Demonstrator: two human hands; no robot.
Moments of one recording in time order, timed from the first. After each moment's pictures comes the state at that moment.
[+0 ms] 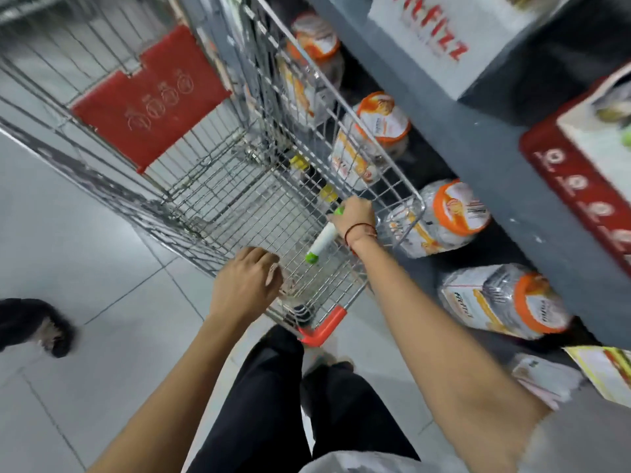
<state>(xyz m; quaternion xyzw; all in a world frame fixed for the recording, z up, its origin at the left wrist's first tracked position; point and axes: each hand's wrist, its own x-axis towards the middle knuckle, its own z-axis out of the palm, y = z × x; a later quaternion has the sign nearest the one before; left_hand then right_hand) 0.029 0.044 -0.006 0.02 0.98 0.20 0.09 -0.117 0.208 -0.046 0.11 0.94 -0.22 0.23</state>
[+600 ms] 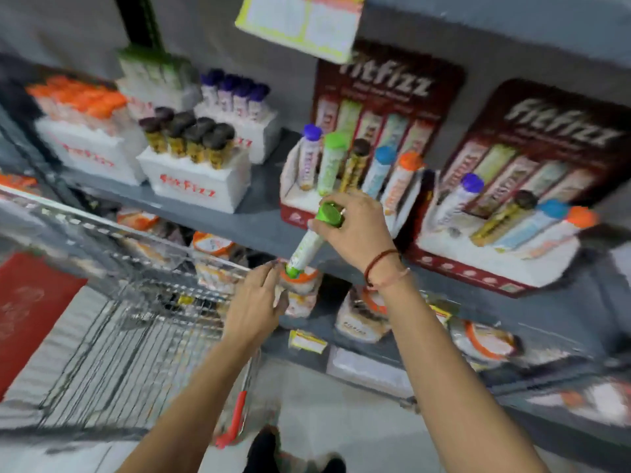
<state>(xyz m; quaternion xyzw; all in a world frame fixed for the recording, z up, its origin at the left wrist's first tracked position) -0.043 0.221 0.099 0.32 0.91 0.27 -0.04 -0.020 0.383 0.242 0.12 0.94 -0.27 -0.14</state>
